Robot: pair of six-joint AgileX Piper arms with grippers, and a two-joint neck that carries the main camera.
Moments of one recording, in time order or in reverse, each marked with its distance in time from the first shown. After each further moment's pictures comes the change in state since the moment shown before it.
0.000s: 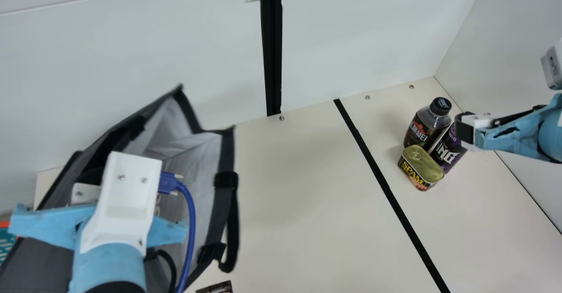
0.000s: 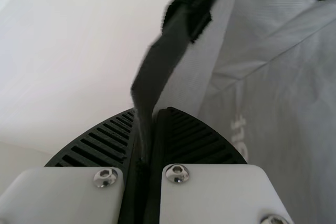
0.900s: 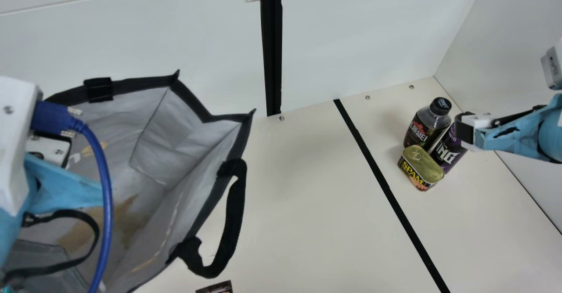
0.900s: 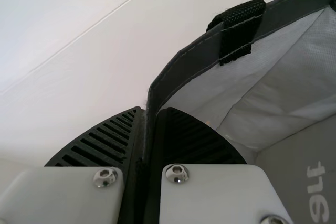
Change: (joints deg) left arm 10.5 -2.1 -21.8 -11.8 0.0 24.0; right arm 0.0 0.0 0.0 0.0 0.0 0.0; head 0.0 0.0
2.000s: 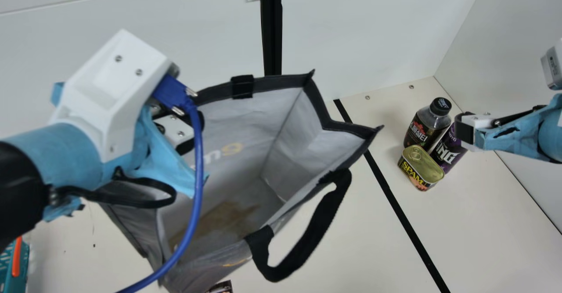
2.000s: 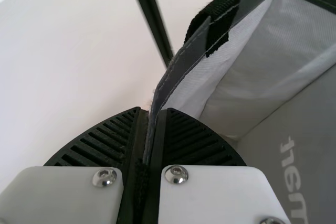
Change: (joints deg) left arm 8.4 15.1 -25.0 -48.5 0.0 31.6; right arm 0.0 0.0 0.0 0.0 0.0 0.0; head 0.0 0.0
